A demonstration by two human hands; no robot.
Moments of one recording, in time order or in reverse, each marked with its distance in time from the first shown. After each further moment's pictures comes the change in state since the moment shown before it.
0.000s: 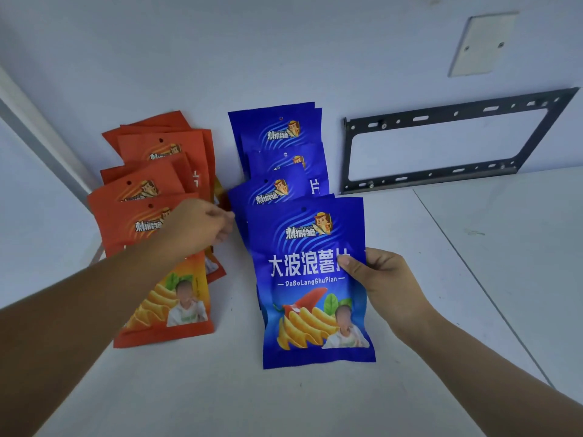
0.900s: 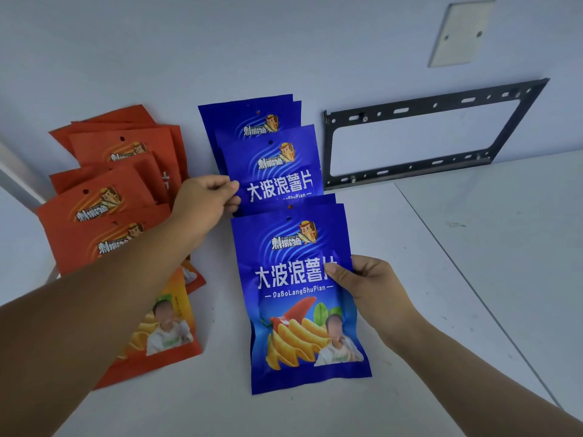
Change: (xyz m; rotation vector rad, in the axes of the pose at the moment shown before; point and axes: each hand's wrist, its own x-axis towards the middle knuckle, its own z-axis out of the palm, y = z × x) left_hand 0.049 0.027 0.044 -0.363 0.123 0.152; right_hand 0.004 0.014 0.000 -0.013 0.076 0.063
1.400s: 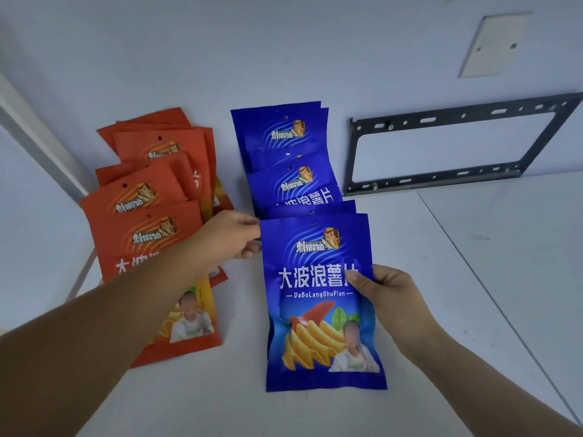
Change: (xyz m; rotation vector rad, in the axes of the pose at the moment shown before) left_hand -0.041 -0.010 -0.008 0.078 -0.281 -0.244; right_hand -0.001 0.007 -0.005 -0.063 -0.004 -0.013
